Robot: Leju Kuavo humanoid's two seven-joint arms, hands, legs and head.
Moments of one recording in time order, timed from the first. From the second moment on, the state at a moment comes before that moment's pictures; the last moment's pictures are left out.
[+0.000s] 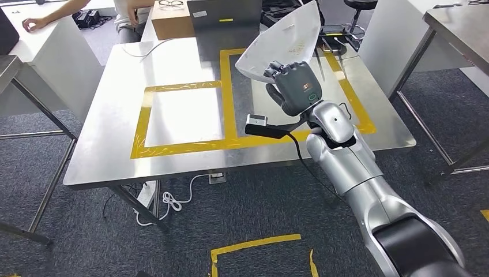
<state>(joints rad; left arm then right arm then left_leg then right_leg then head) -0.13 -0.07 0.77 -0.22 -1.10 0.07 -0.37 -0.83 0.02 0.58 -0.73 1.22 -0.17 -0.41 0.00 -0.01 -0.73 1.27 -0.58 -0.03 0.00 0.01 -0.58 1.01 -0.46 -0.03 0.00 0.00</state>
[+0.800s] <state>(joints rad) -0.12 -0.09 0.77 -0.21 -1.10 0.07 -0.37 -0.89 0.06 0.61 -0.64 1.23 -0.15 -0.40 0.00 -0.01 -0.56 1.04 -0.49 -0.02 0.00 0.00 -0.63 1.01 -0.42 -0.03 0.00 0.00</state>
